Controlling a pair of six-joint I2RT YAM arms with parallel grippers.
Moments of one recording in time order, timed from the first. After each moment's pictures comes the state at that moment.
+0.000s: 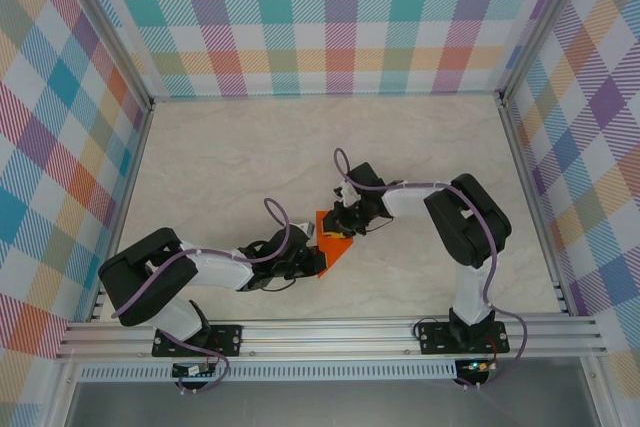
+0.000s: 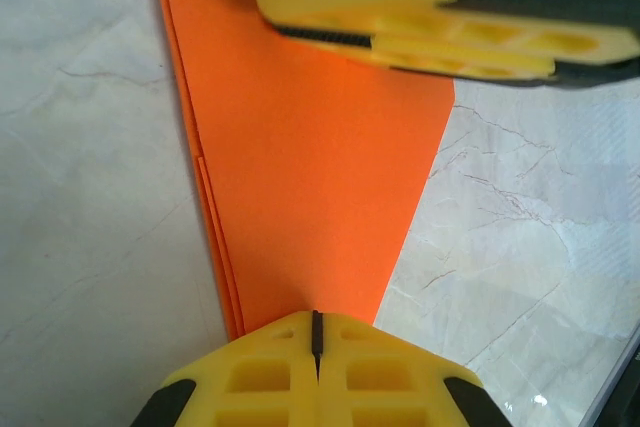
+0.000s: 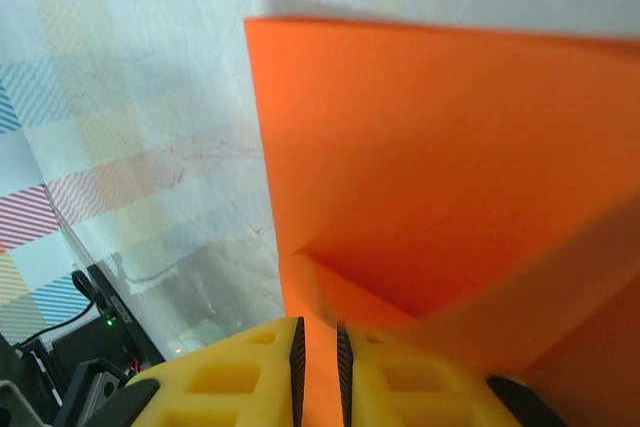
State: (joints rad) left arm -0.92 1.53 0.43 0.32 0.13 -0.96; right arm 0.60 1.92 1.01 -0.21 -0.70 0.70
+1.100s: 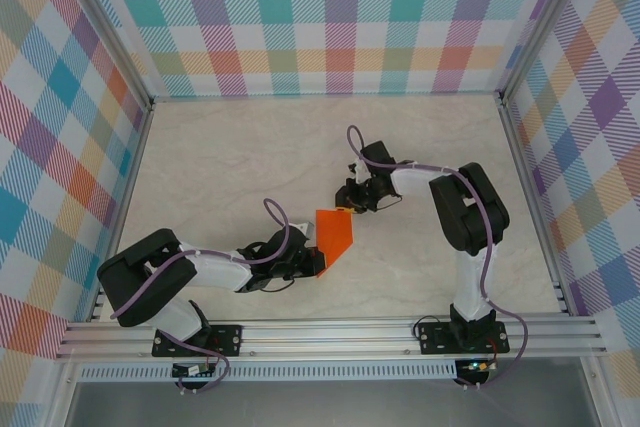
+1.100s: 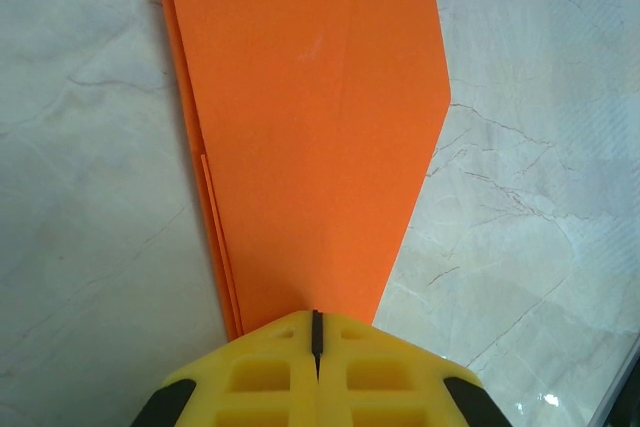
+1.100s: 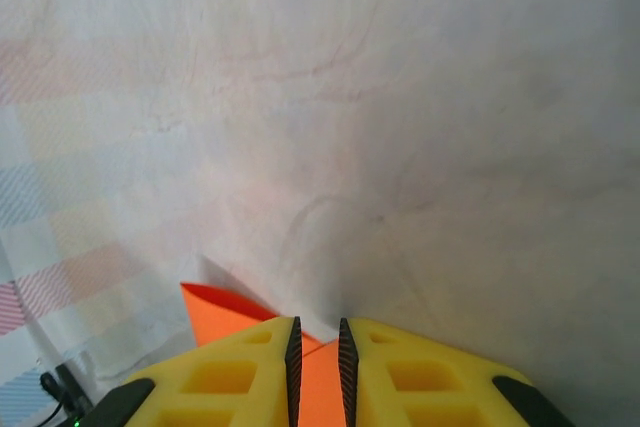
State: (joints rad) left arm -0.92 1.52 0.42 0.33 0.12 -0.93; right arm 0.46 2.00 1.19 -0.31 -0.59 0.59
